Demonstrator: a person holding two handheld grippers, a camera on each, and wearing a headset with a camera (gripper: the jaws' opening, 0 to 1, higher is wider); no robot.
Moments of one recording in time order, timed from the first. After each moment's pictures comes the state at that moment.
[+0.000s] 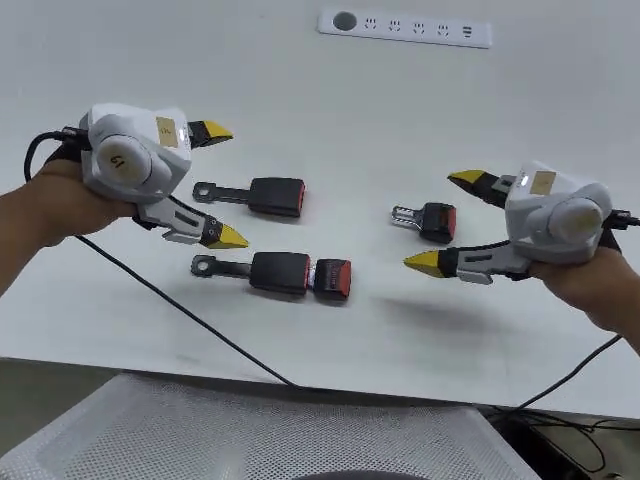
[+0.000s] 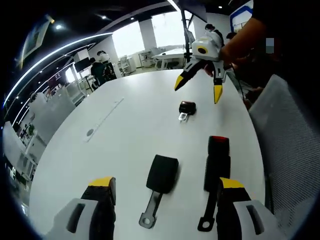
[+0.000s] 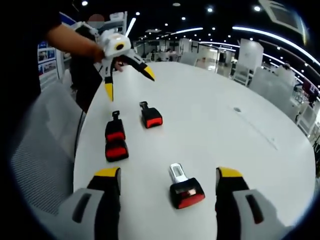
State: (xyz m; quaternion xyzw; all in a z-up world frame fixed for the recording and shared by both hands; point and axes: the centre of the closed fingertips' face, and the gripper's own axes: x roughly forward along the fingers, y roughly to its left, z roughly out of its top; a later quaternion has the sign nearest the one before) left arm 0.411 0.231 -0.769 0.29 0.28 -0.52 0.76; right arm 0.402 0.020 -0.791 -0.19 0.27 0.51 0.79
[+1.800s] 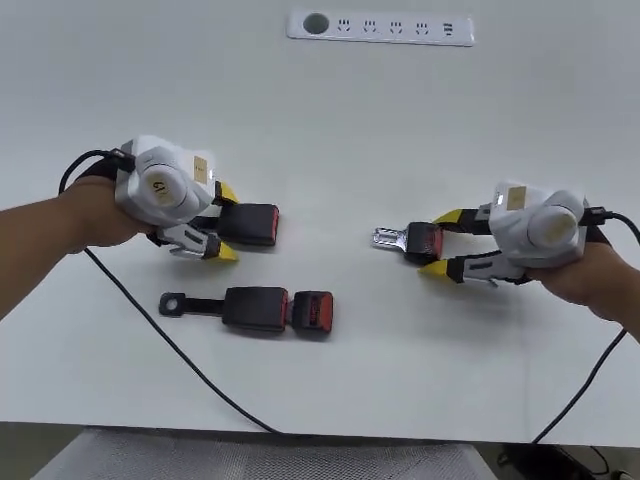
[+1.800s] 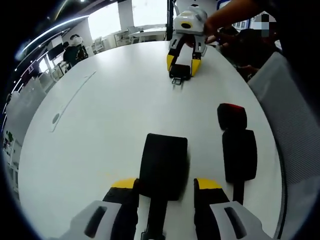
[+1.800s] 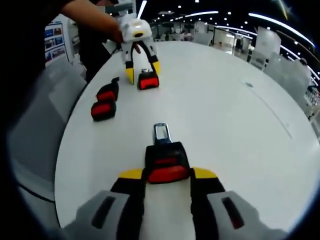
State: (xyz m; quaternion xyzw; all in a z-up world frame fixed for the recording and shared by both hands) left arm 0.430 0.218 -0.852 0.32 0.36 -0.58 0.66; right arm 0.423 -0.013 -0.857 -0.25 0.33 0.55 0.73
